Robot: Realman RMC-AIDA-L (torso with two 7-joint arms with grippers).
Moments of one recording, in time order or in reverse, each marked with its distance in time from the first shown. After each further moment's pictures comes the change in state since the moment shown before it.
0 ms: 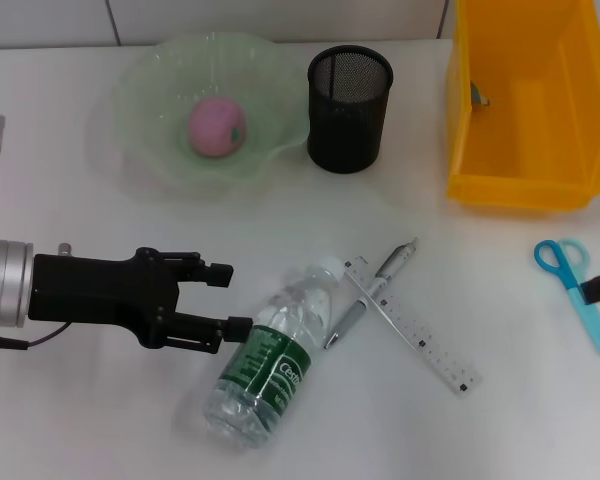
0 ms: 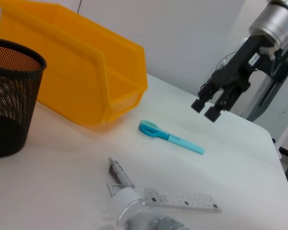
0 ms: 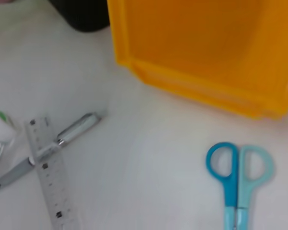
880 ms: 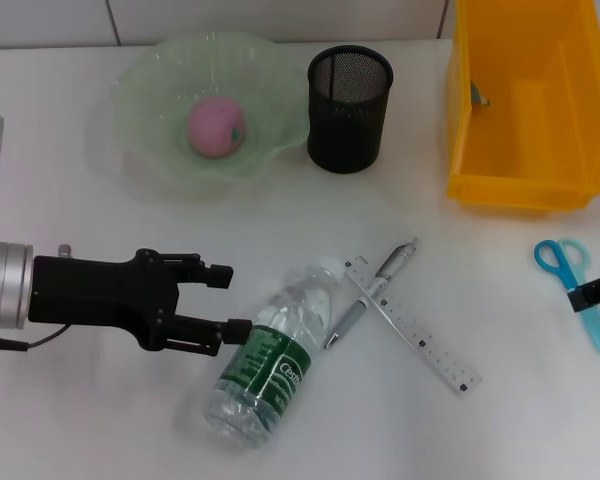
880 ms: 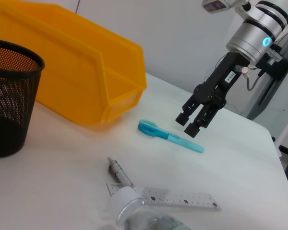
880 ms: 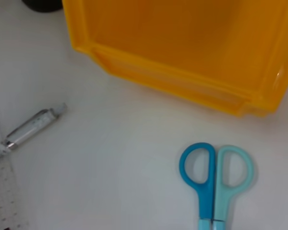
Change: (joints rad) left arm 0.003 -0.001 0.000 0.000 0.002 0.001 0.012; right arm 0.027 -0.002 -0.077 0.167 -0.079 0.167 0.009
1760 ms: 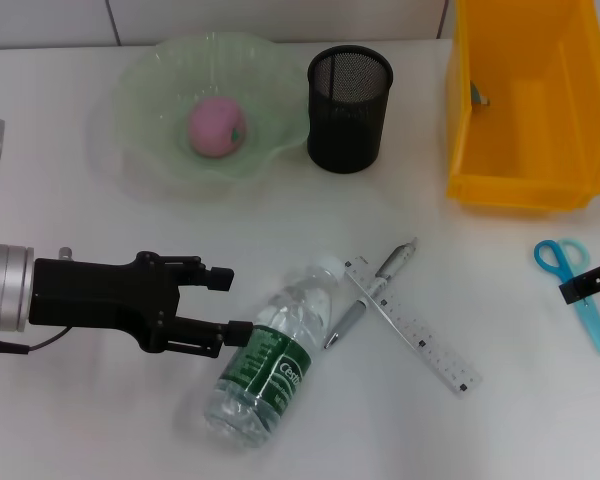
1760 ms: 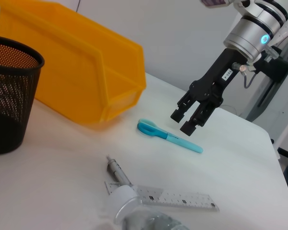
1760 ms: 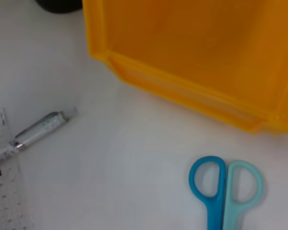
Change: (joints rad) left arm 0.003 -0.002 0.000 0.000 0.000 0.002 -0.010; right arm 0.027 -0.001 -0.031 0.000 -0.006 0.001 -0.011
